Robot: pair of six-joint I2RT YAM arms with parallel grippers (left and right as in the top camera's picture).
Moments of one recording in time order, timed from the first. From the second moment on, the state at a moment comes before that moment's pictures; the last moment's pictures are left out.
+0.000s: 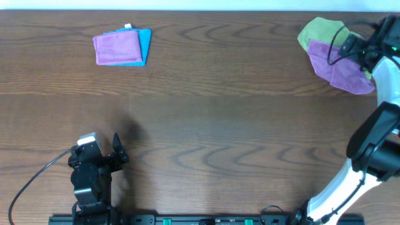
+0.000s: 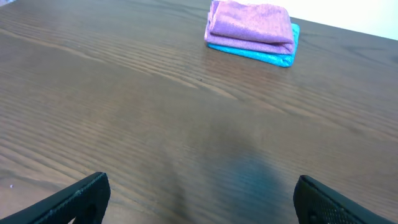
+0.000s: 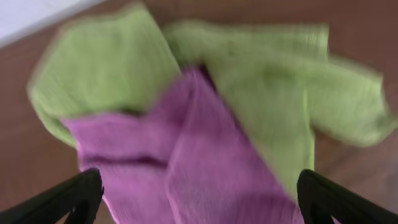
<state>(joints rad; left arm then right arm) 0.14 0.16 0.11 -0.36 -0.06 -0.14 -0.41 2.11 1.72 -0.54 -0.02 0.13</state>
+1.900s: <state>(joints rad) 0.14 0.16 0.11 -0.36 -0.06 -0.14 -0.39 2.25 1.76 -0.85 0.28 0.13</state>
